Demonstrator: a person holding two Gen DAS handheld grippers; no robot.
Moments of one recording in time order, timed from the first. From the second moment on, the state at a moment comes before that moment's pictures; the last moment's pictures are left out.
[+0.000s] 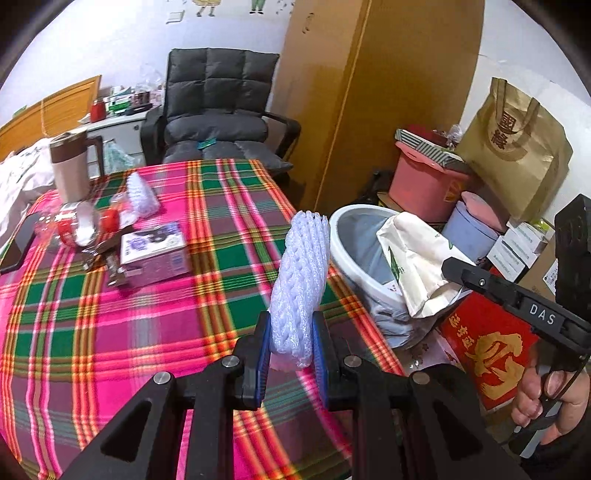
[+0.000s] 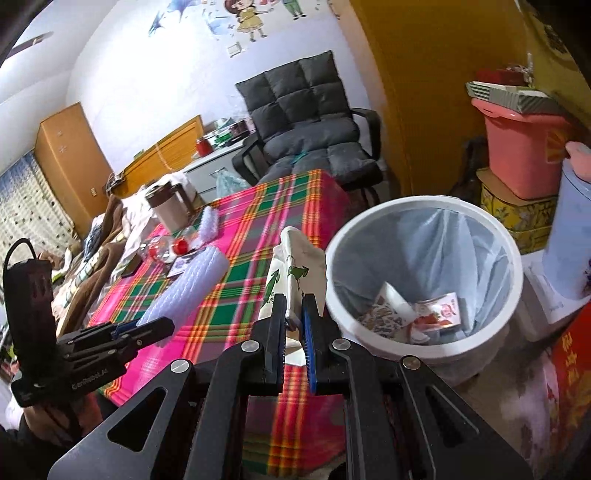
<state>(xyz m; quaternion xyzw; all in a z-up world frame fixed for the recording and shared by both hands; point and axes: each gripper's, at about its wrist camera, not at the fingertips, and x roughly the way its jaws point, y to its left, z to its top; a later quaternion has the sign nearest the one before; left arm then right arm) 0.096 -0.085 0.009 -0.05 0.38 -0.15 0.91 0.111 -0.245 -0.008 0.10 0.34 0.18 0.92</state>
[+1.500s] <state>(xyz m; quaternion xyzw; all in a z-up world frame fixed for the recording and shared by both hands) 0.198 -0.210 -0.024 -0.01 0.42 -0.26 0.87 0.144 -0.322 -0.034 0.13 0.38 0.07 0.91</state>
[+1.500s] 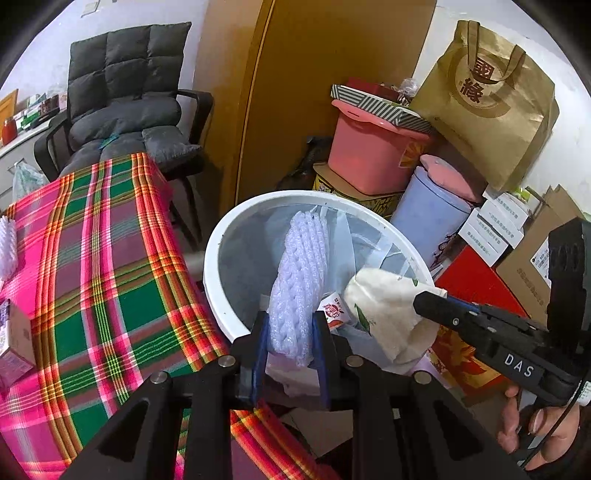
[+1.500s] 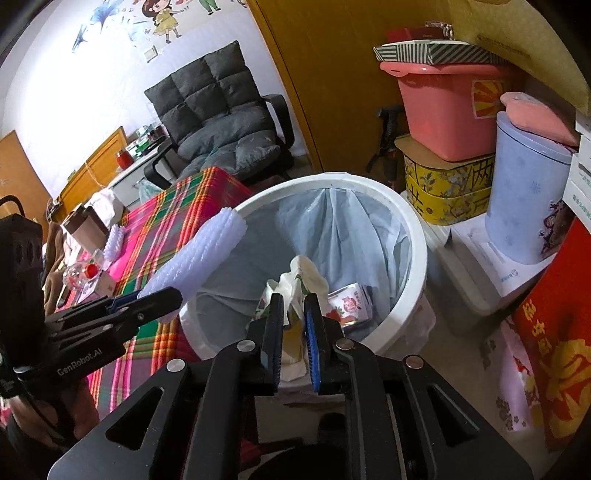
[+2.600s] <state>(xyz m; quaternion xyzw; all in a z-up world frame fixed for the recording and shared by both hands) 0.135 -0.127 0.009 -0.06 0.37 -0.21 0.90 0.111 -0.260 0.000 0.07 0.34 0.13 0.93</state>
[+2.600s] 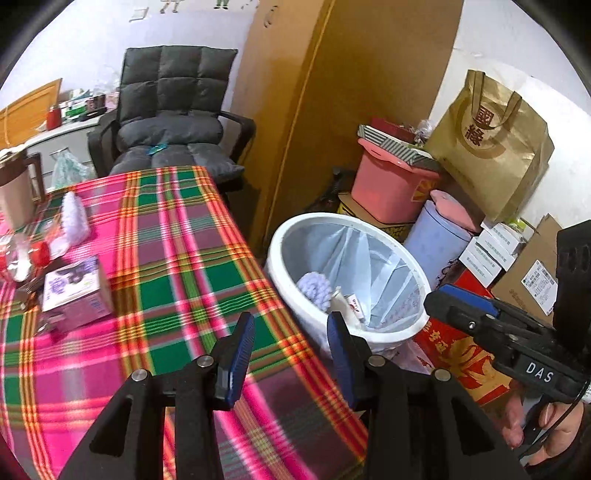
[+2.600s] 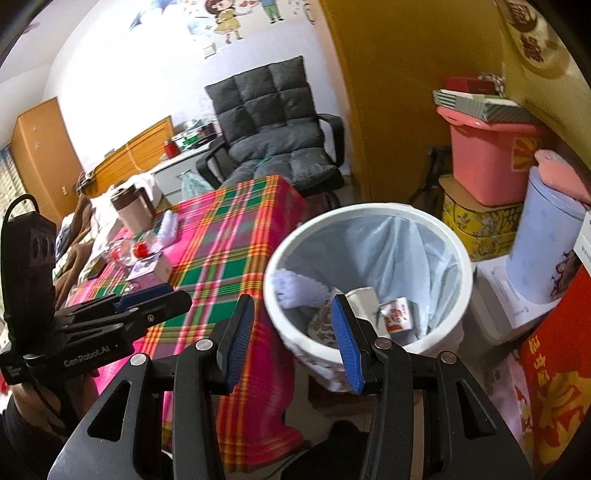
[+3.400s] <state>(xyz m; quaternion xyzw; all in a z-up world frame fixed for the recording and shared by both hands) 0.097 -0.032 0.010 -0.10 0.36 -0.12 0.92 0.108 -0.191 0.003 0.02 0.34 0.20 0.92</state>
